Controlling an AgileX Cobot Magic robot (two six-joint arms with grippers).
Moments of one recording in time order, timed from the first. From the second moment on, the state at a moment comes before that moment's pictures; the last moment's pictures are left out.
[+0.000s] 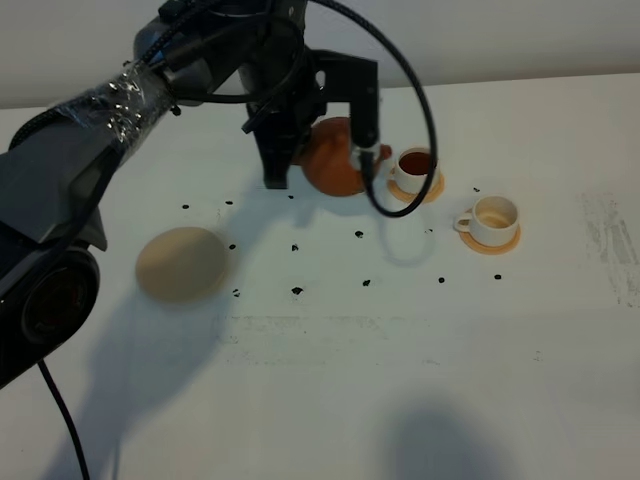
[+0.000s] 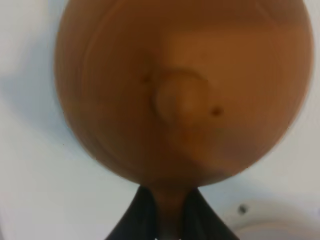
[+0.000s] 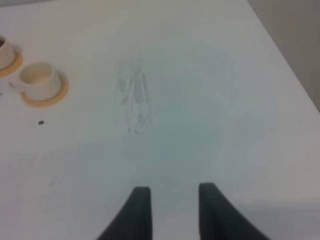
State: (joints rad) left arm -0.56 2.29 -2.19 0.14 1.19 1.08; right arm -0.07 0.01 -0.52 -0.05 1.11 0.08
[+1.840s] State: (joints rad) left arm -0.58 2.07 -1.69 0.09 1.08 0.55; right arm -0.07 0.01 -0.52 -0.05 1.11 0.08
